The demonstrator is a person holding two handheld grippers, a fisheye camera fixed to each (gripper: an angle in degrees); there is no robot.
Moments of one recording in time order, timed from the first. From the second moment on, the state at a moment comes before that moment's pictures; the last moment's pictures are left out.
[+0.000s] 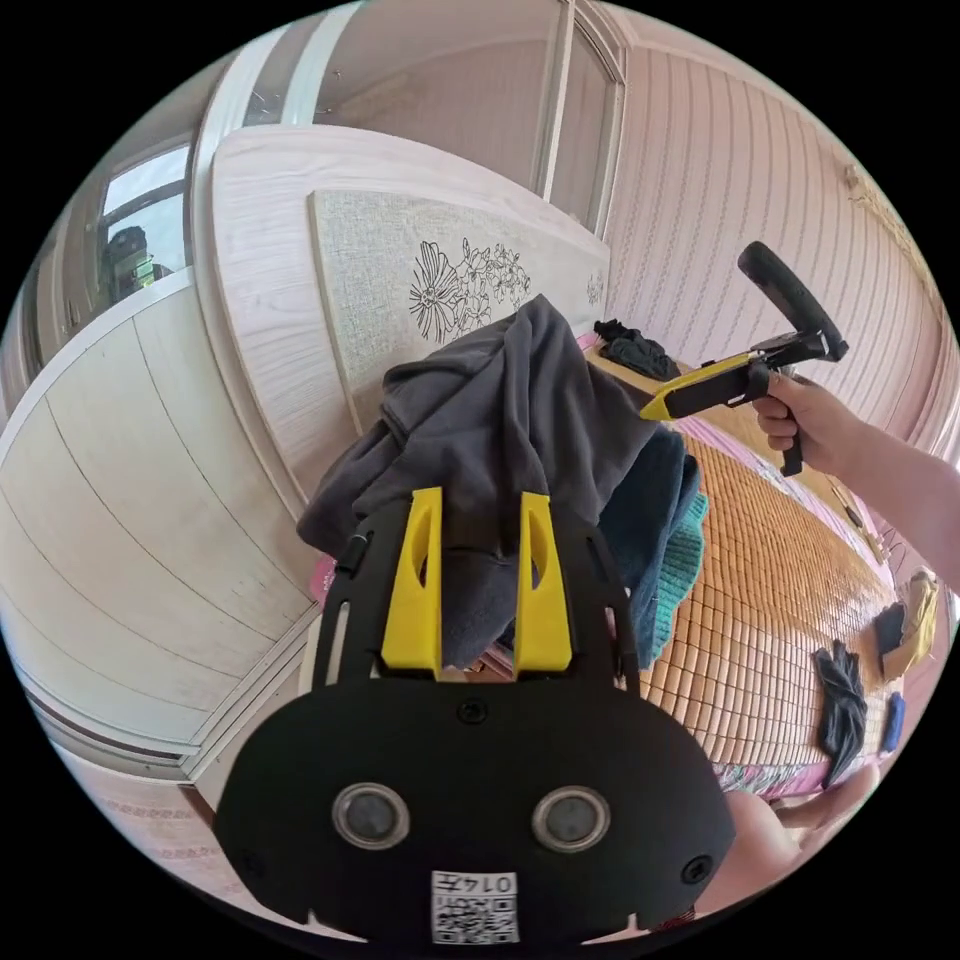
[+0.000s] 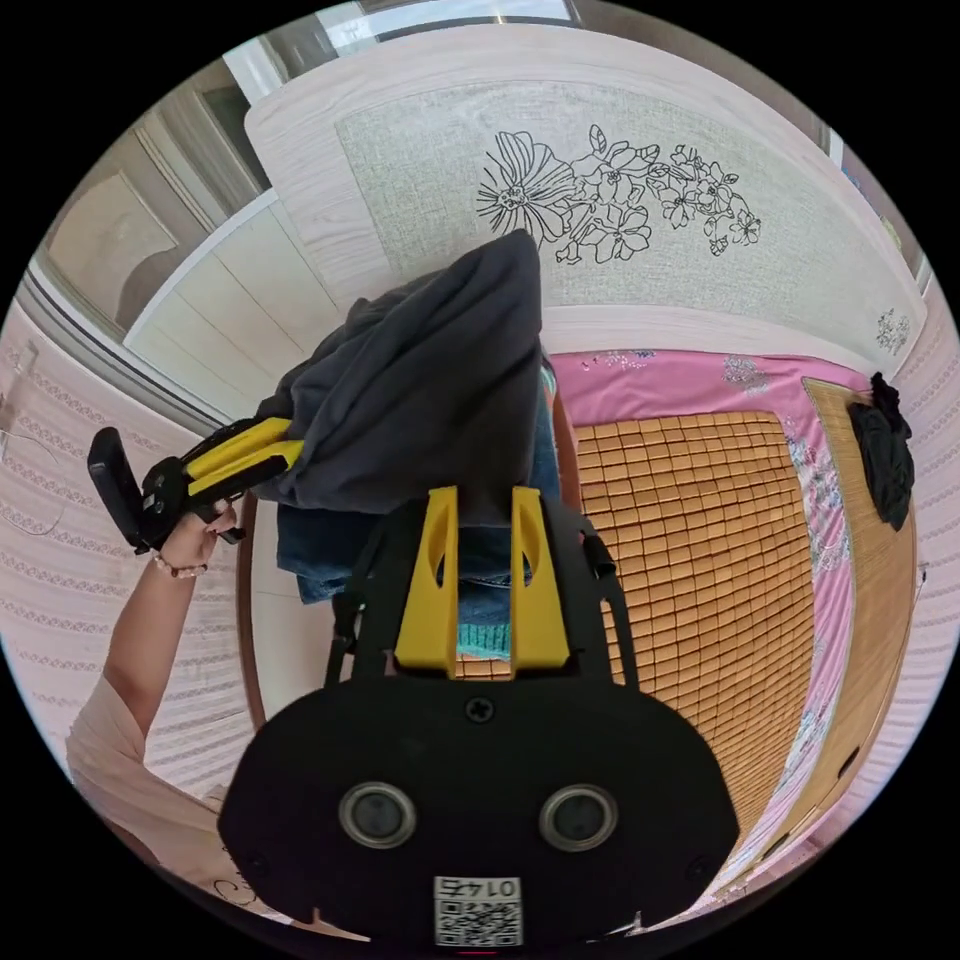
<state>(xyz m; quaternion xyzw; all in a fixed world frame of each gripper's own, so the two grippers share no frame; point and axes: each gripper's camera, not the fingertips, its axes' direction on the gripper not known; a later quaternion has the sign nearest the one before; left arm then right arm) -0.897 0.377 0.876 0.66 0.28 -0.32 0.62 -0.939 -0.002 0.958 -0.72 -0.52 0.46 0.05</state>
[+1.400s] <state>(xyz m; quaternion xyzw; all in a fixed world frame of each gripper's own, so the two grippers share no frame) -0.444 0.275 0.588 0.64 0.42 0.14 0.63 -0.048 -0.258 0.639 -0.92 -0.11 0.35 -0.11</state>
